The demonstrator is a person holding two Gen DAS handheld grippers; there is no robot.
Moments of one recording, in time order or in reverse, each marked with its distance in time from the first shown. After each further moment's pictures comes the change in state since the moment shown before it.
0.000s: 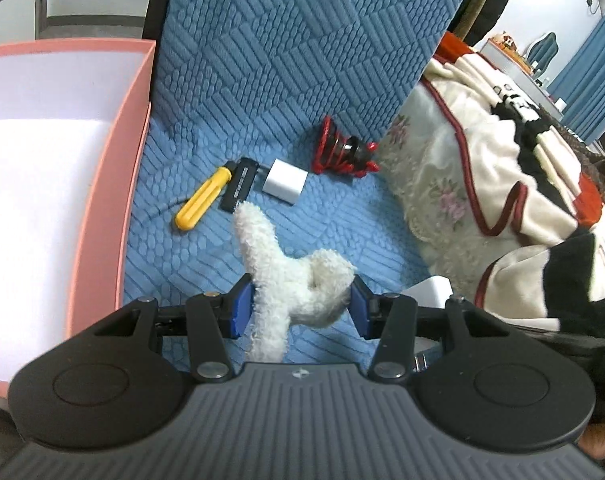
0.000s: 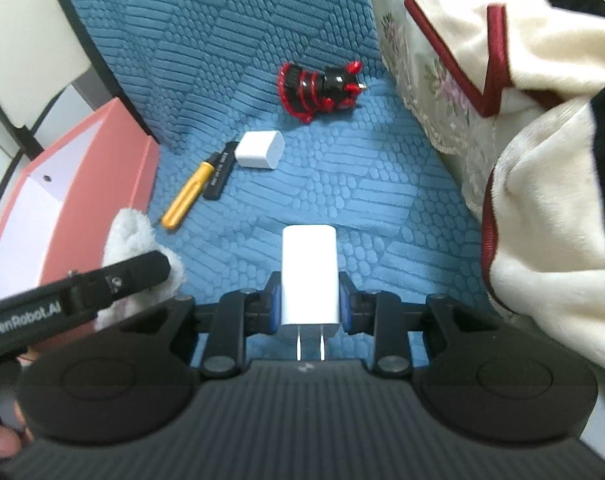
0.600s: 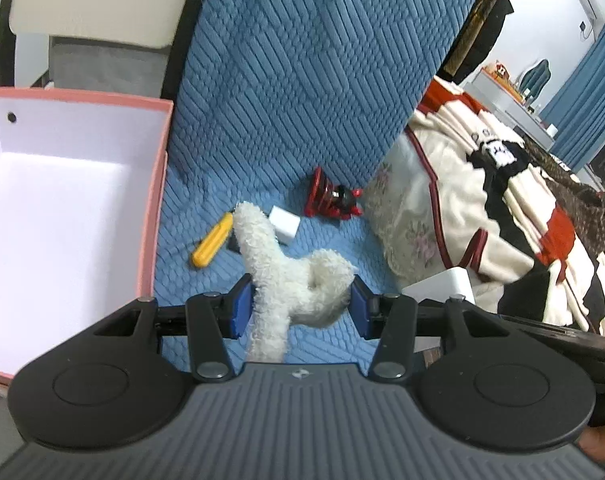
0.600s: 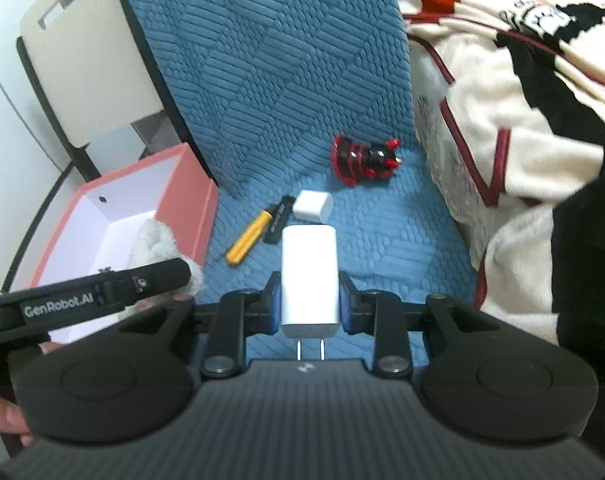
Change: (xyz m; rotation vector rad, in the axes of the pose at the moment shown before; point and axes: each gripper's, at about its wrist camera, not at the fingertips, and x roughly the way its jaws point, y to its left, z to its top) left arm -0.074 0.004 0.027 -0.019 -0.074 -0.016; right arm -0.076 0.037 0.017 -0.086 -0.121 0.060
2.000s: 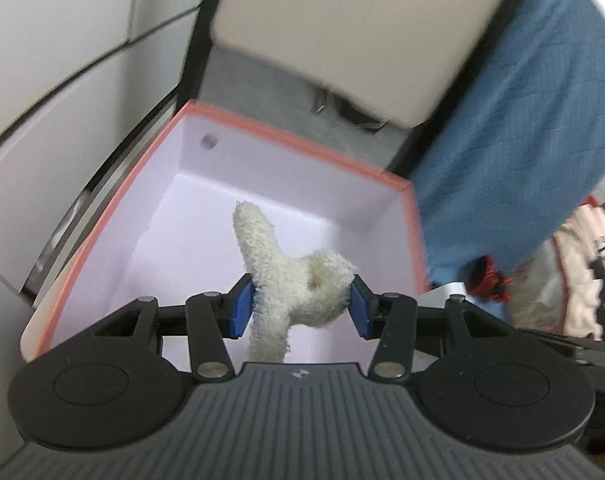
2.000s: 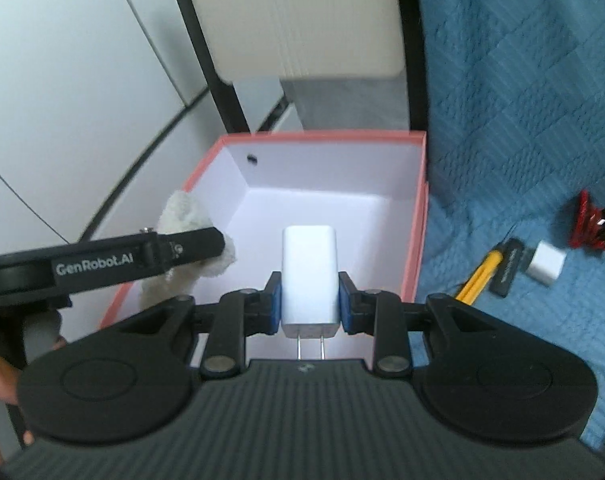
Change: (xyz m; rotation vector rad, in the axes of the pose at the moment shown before) left arm -0.058 0.218 0.066 -0.226 -0.013 0.261; right arm 0.115 0.220 0.039 -0.251 0.177 0.256
